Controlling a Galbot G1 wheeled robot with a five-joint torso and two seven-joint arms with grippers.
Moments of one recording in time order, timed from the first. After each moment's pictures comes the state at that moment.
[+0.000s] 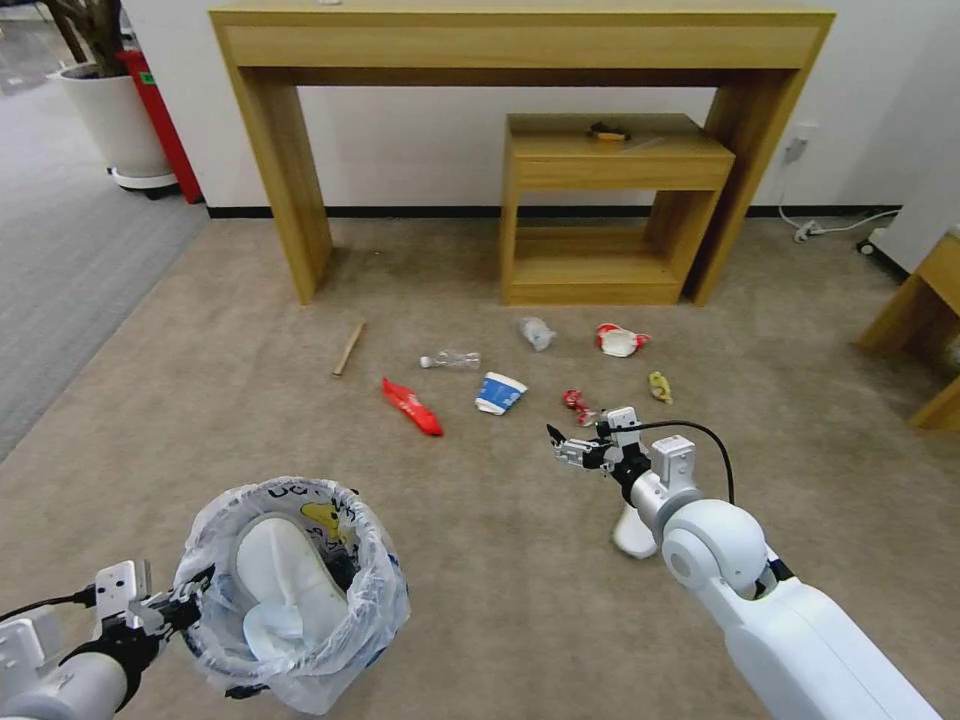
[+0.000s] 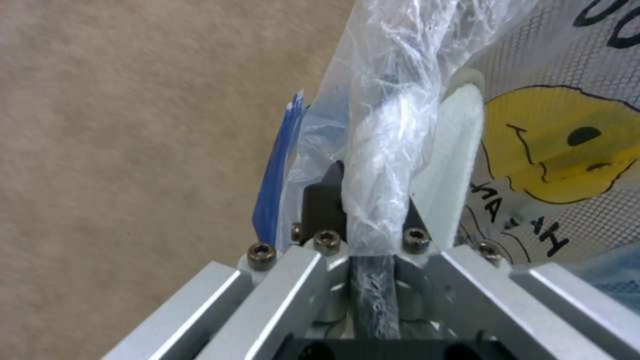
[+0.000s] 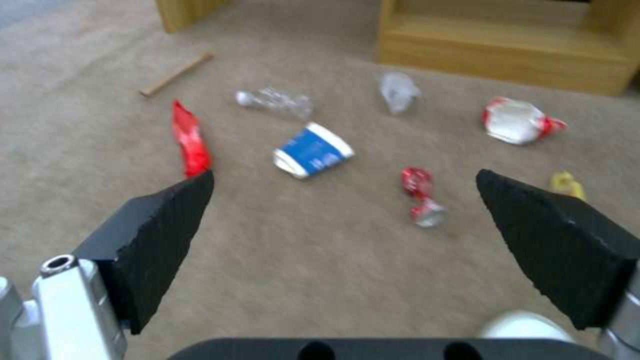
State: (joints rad) left arm 1.86 -1.28 -1.06 -2.35 -0.89 0.74 -0.14; right arm -1.07 1.02 0.18 1.91 0.55 -0.44 0.15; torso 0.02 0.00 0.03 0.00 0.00
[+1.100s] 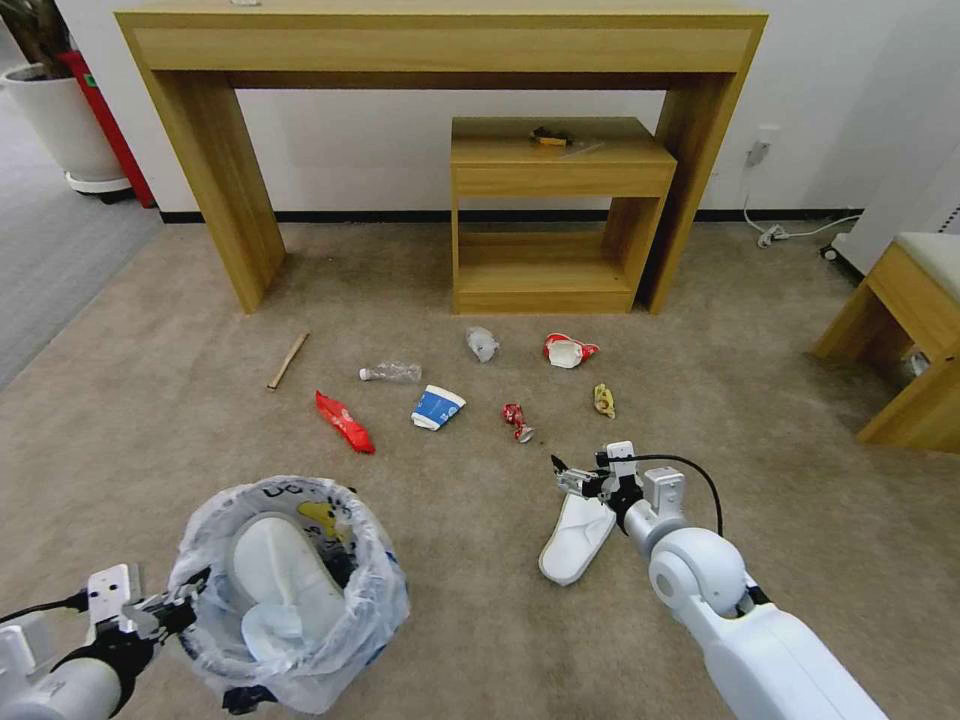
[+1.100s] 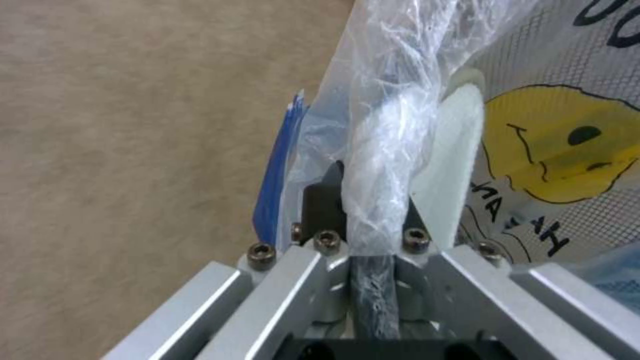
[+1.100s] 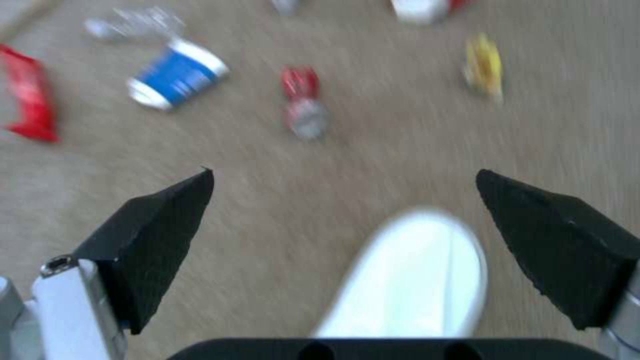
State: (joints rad) left arm 1.87 -1.29 -1.10 -2.34 -0.90 0.74 -0.13; right arm -1.11 1.11 0.20 1.74 0.57 -0.41 0.18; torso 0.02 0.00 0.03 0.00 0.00
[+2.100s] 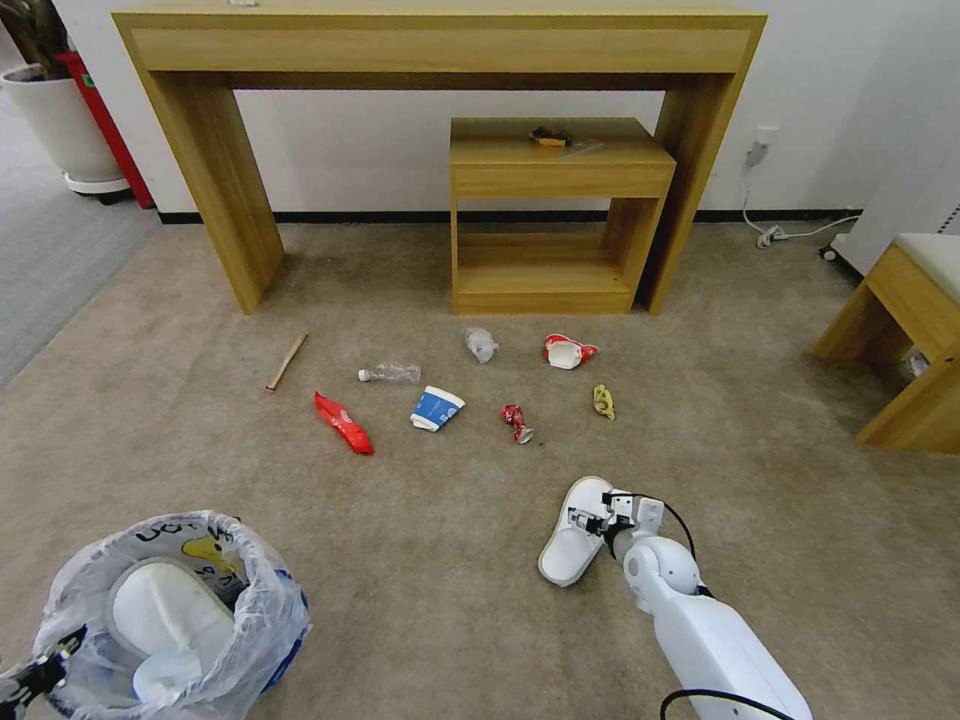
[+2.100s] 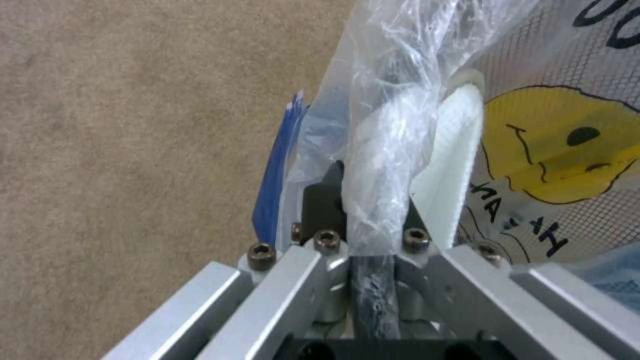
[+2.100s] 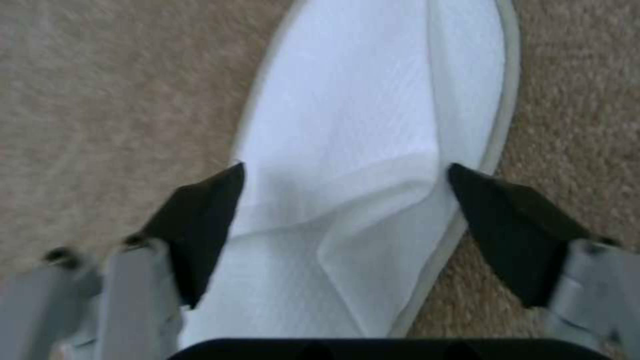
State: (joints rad) left arm 1.93 -1.31 -1.34 -2.18 -1.01 0.74 -0.07; right arm -0.93 1.30 0.23 1.14 0.67 -0.41 0.17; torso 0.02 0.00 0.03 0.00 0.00
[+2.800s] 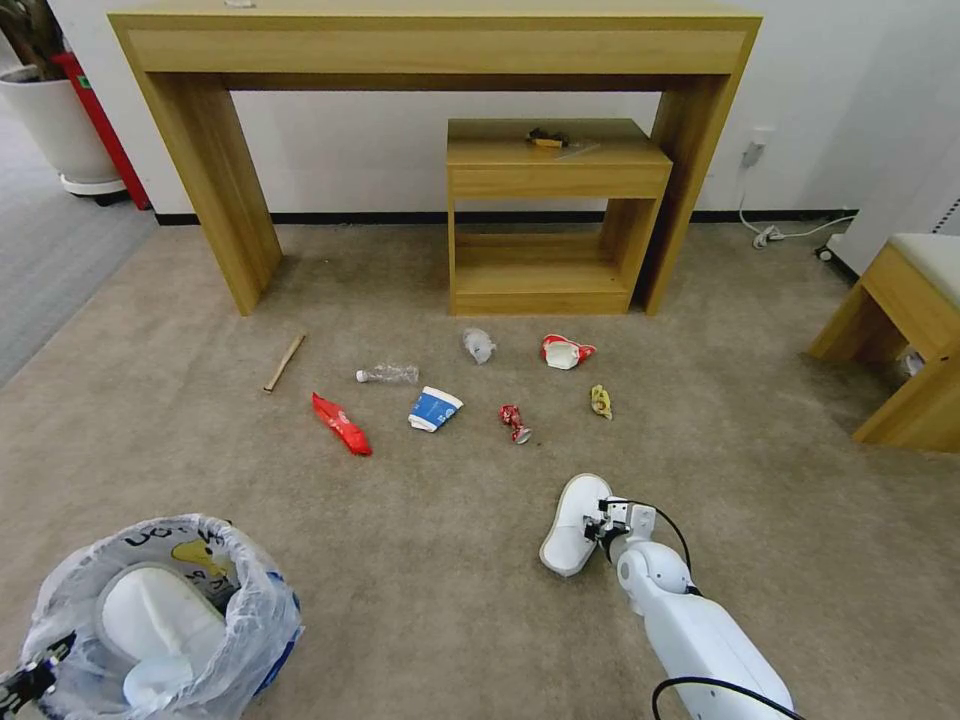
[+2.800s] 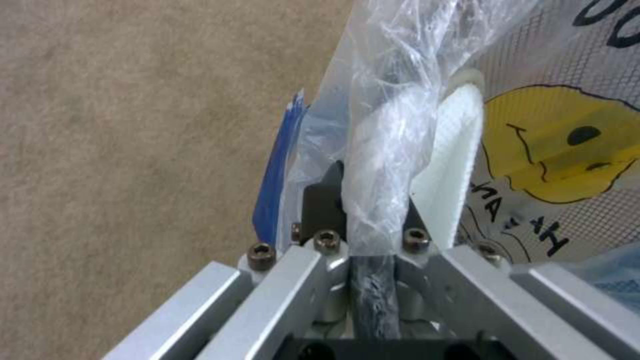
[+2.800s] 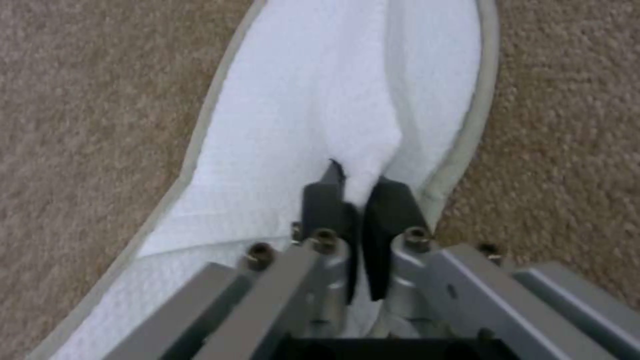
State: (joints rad) left arm 1.92 -1.31 -1.34 -2.13 -1.00 0.74 -0.07; right arm -0.89 1.32 0.23 1.02 0.57 -0.34 0.11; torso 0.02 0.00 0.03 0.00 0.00
